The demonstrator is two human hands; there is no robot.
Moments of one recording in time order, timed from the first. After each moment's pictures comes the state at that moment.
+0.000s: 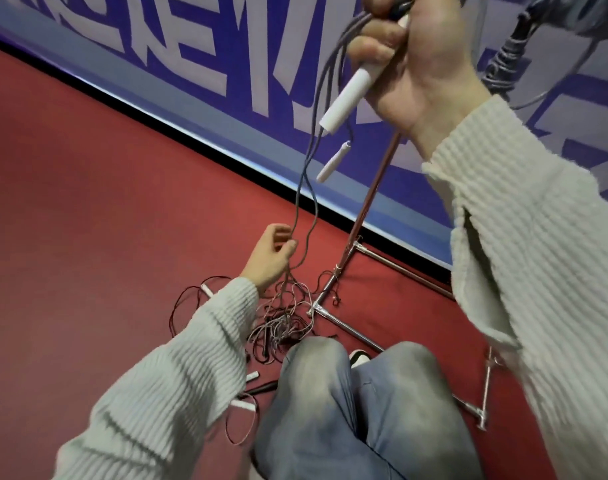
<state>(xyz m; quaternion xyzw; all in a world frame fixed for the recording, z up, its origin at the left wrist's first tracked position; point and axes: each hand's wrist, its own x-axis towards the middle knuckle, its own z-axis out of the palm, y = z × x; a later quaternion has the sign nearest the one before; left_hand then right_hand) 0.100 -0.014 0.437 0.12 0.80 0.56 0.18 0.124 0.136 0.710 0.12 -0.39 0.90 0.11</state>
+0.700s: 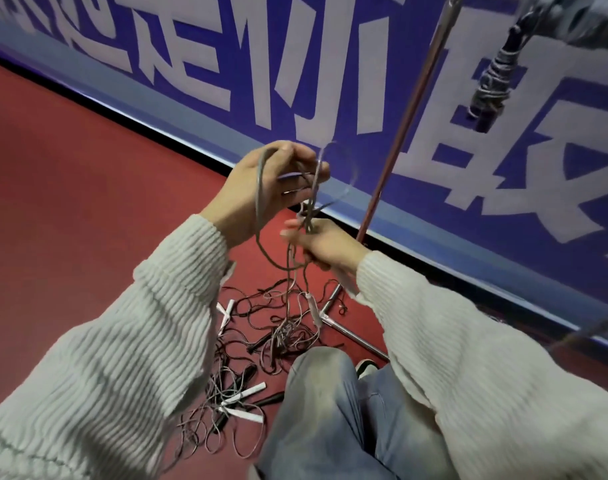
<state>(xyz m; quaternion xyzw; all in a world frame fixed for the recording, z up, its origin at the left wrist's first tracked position) 0.092 -0.027 0.587 0.25 0.57 0.76 0.18 0.138 0.116 0.514 -0.12 -0.80 0.58 -0.08</state>
